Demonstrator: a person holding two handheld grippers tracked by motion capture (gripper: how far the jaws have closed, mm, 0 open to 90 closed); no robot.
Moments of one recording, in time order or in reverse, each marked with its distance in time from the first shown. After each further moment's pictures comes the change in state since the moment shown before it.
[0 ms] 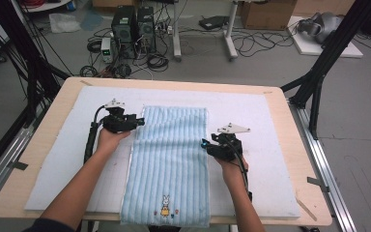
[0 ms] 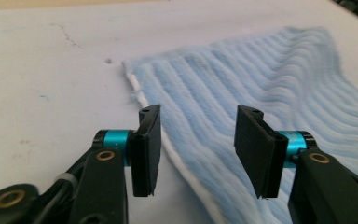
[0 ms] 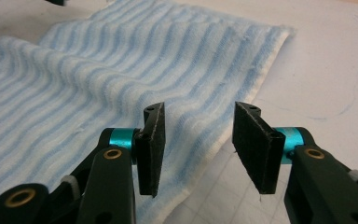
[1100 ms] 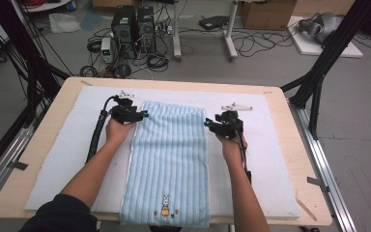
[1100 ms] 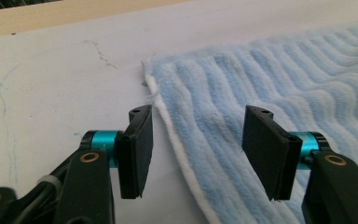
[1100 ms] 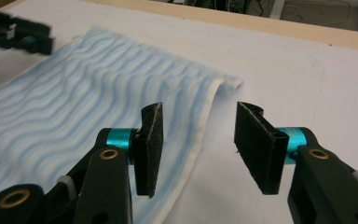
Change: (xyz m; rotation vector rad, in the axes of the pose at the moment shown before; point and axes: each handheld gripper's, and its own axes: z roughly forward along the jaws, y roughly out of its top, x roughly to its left) left arm 0.002 0.016 0.023 0.011 0.128 0.055; right arm -0.047 0.048 0.038 -0.031 -0.063 0.071
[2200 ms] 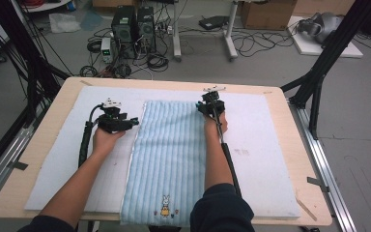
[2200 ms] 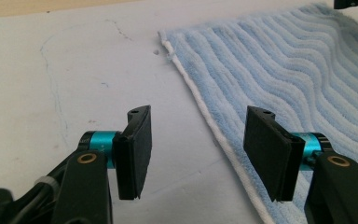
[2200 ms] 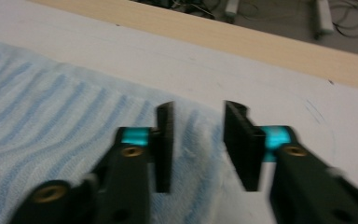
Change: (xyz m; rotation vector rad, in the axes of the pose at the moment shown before) left arm 0.005 -0.021 -0.043 -0.006 0.000 -0.026; right arm -0.010 0.032 0.102 0.059 -0.200 -0.007
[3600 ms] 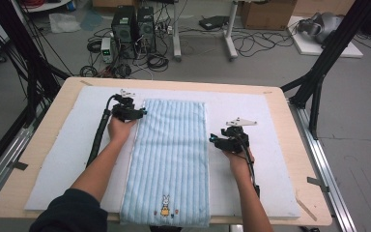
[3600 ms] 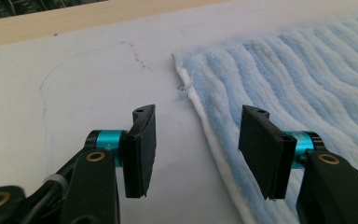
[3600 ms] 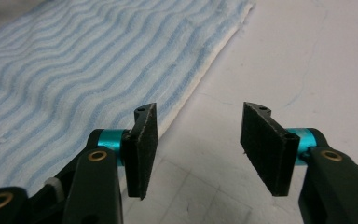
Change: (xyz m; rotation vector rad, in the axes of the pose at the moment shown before) left arm 0.002 0.020 0.051 0.030 0.096 0.007; right arm -0.015 -0.089 -0.117 0.008 0.213 -0.023
